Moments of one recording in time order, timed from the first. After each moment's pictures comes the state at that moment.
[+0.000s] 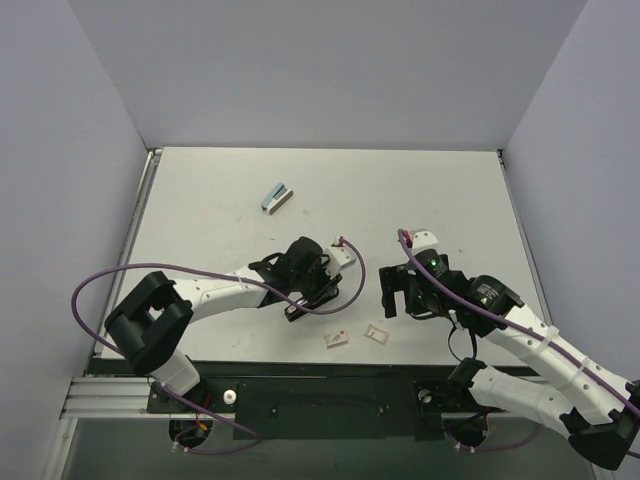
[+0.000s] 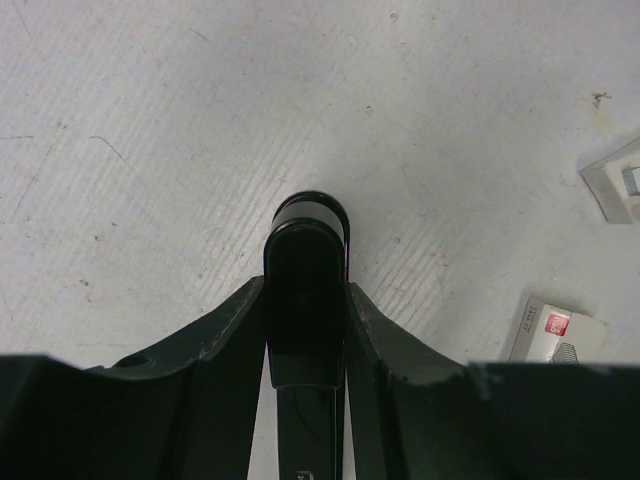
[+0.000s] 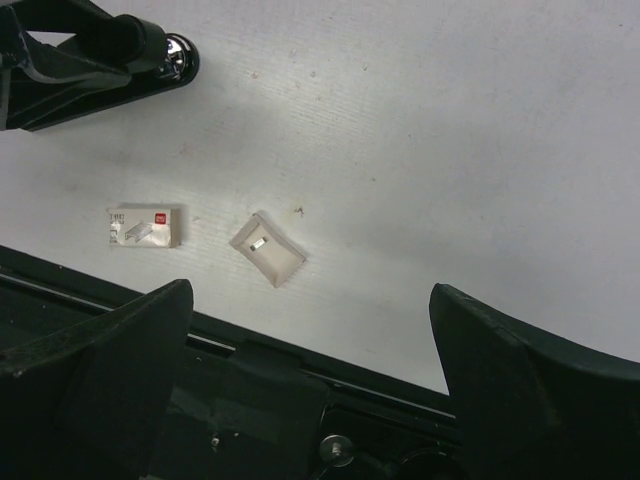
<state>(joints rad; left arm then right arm) -0.86 1.59 0.88 -0.06 0.09 0.12 0.80 0.88 0.88 -0.91 0.28 0.44</state>
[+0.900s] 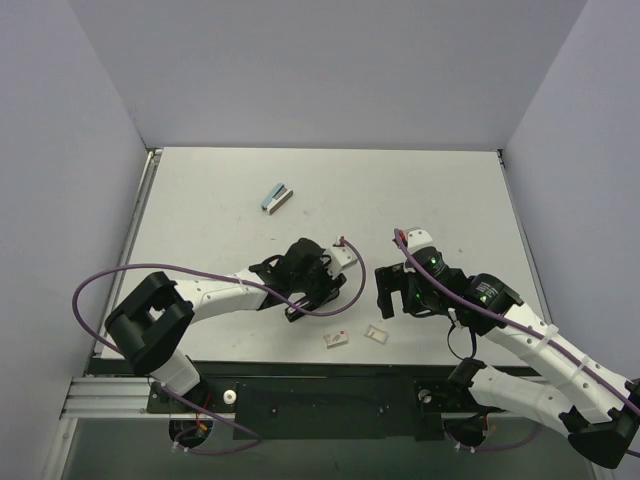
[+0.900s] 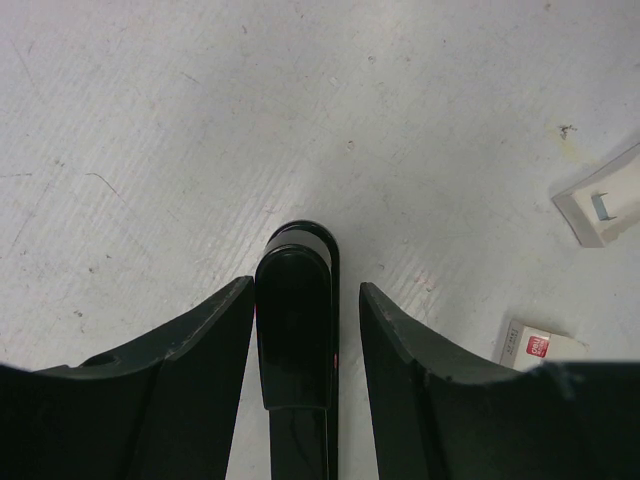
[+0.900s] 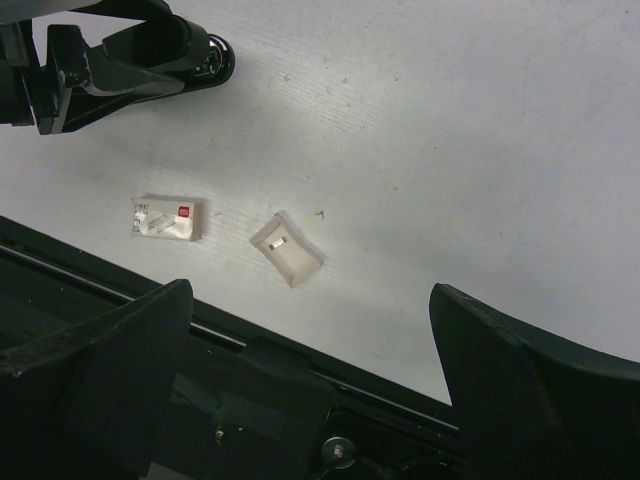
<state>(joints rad) -0.88 1.59 0.85 0.03 0.11 0.11 0.80 0.90 0.90 -0.89 0.22 0.39</state>
